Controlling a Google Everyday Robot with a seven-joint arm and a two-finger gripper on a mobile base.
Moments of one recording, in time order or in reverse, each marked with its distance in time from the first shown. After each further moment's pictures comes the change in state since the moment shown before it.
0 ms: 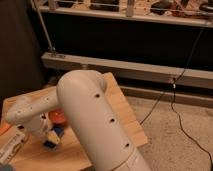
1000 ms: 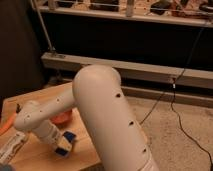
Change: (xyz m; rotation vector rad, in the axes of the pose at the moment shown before) arm -0.045 0.060 0.004 -0.052 -0.018 -0.024
